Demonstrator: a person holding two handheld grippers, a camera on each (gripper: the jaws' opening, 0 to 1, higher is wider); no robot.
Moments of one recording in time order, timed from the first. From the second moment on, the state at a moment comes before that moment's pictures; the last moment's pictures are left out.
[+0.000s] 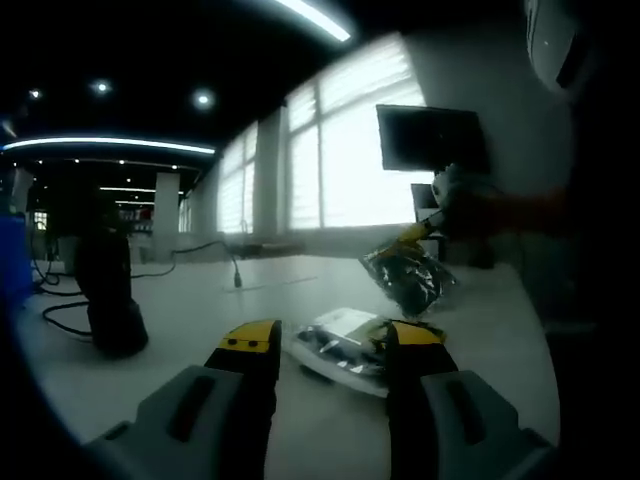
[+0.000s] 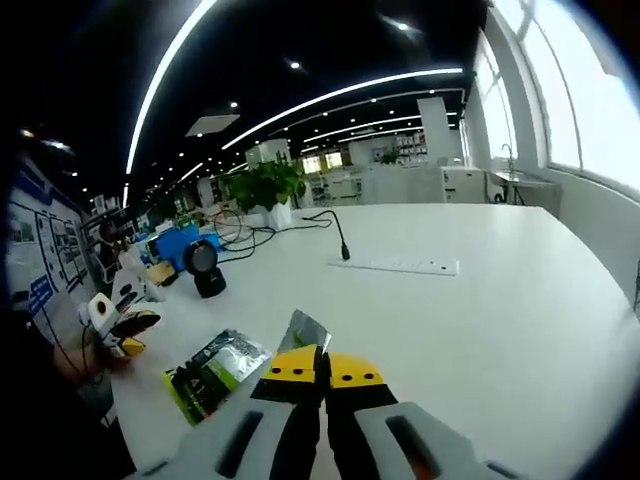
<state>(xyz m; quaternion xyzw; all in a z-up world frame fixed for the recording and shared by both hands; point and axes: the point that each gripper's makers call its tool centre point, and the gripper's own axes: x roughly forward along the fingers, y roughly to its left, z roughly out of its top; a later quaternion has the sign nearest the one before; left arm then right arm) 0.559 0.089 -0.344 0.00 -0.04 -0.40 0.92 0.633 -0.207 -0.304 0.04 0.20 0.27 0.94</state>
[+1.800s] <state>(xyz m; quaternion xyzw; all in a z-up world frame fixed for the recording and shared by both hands) 0.560 0.113 -0.319 0.02 -0.05 -0.33 0.94 0.614 -0.168 -0.222 0.08 0.09 0.28 0.95</state>
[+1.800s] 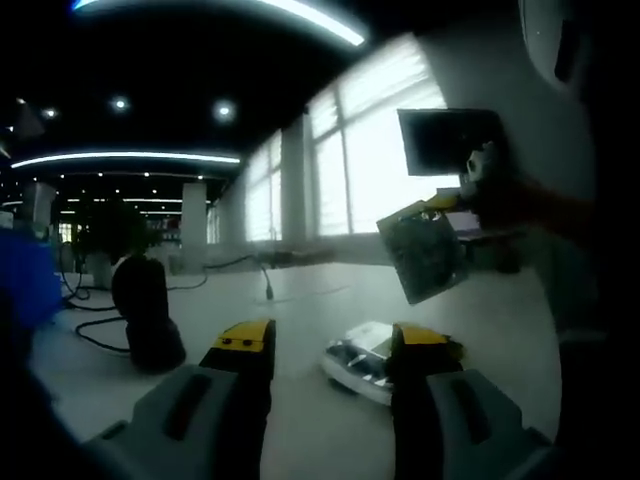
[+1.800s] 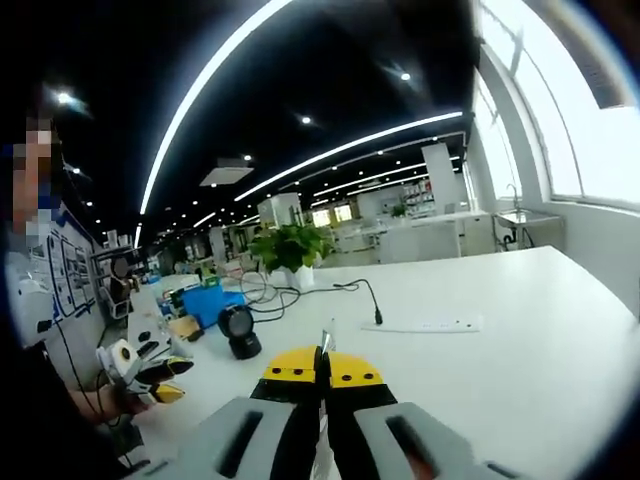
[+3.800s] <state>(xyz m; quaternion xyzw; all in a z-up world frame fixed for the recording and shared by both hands) 0.538 0.107 -0.290 0.02 -0.09 -0.34 0.93 0.689 -0.052 -0.187 0.04 0.02 0.27 0.96</state>
